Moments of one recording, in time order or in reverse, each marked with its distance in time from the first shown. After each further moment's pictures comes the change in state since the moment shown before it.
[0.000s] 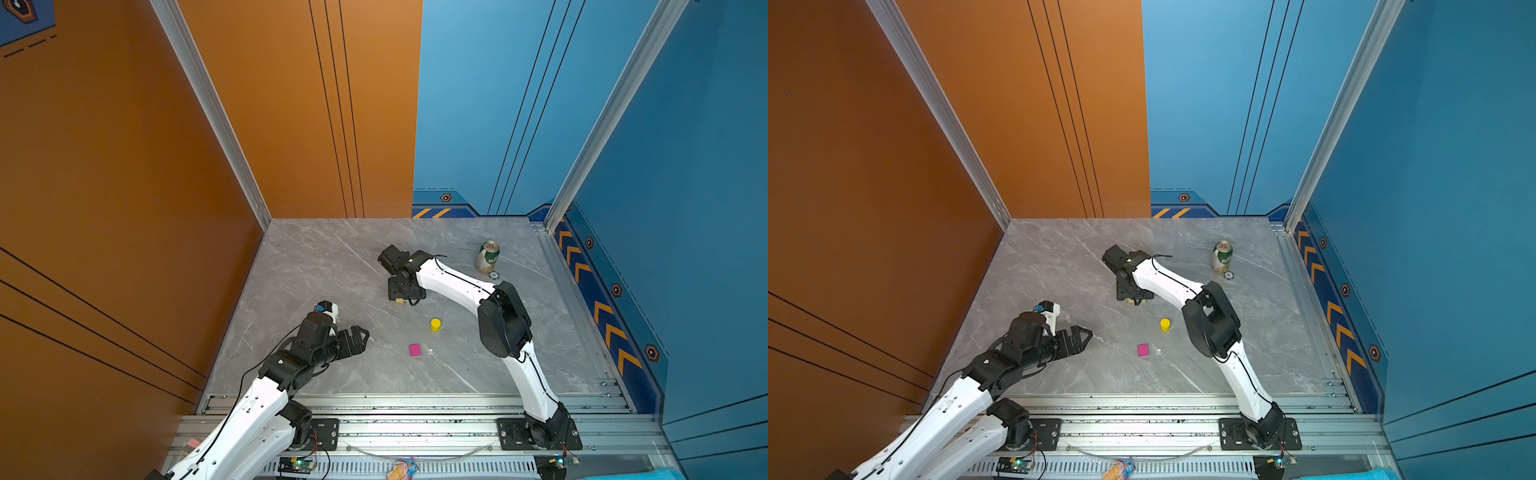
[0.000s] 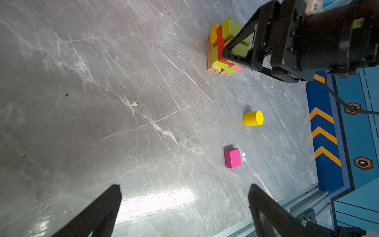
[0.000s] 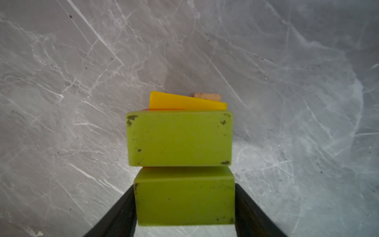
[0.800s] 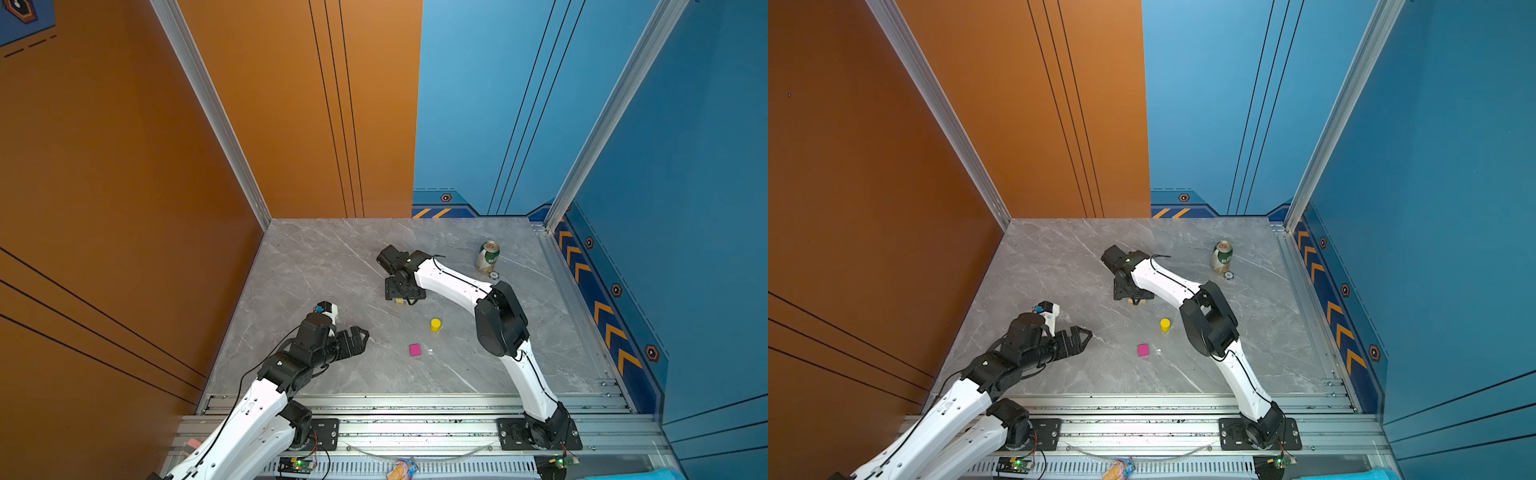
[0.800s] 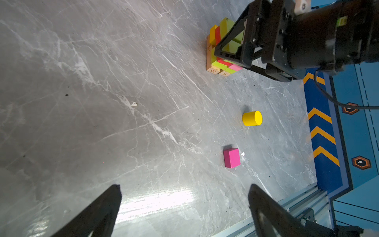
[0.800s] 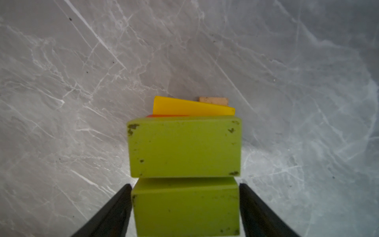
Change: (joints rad) left arm 0.000 -0.016 -0.006 0.000 0.001 0.000; right arm 0.000 0.028 0.029 0.000 -0.006 0.007
